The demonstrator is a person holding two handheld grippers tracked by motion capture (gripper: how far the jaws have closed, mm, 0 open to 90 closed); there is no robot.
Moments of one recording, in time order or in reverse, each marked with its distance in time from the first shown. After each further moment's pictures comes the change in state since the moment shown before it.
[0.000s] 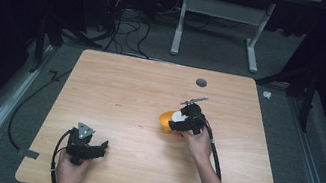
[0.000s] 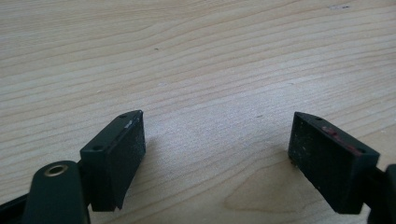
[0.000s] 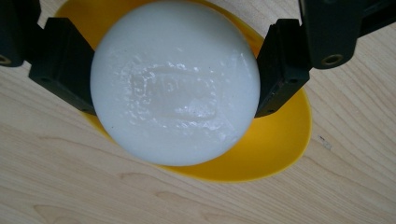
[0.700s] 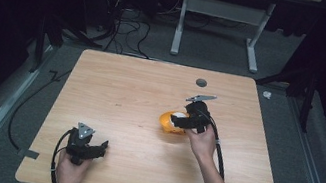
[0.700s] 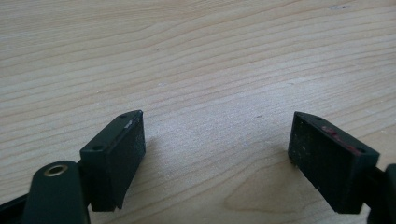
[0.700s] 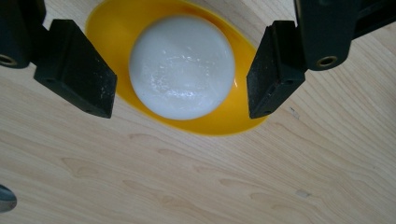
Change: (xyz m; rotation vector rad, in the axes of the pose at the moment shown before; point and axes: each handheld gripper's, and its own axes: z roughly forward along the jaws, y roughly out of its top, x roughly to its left) left arm 0.000 0.000 0.000 0.000 0.000 0.001; right arm 0.000 0.005 -0.032 -0.142 0.023 -0.010
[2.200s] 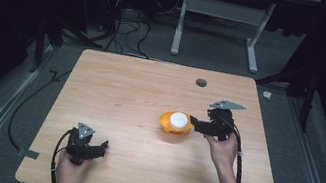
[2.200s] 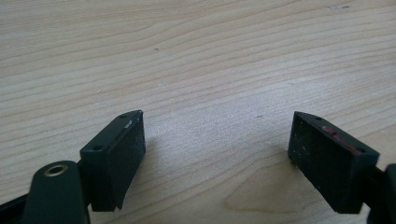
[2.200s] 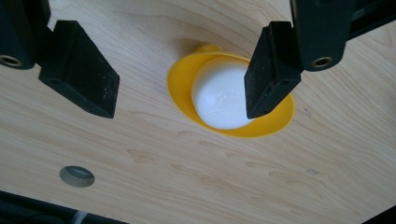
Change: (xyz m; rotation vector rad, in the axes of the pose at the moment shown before) left arm 0.000 0.000 0.000 0.000 0.000 0.000; right arm -0.027 -0.024 -0.060 -0.127 -0.058 0.007
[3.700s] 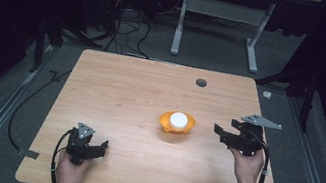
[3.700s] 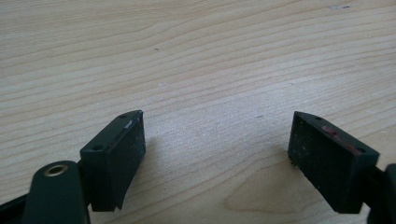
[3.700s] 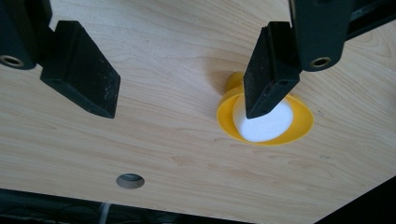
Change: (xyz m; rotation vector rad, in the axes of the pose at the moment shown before) left arm 0.000 0.000 0.000 0.000 0.001 -0.002; right arm -0.039 -0.039 -0.058 -0.098 -0.033 0.095
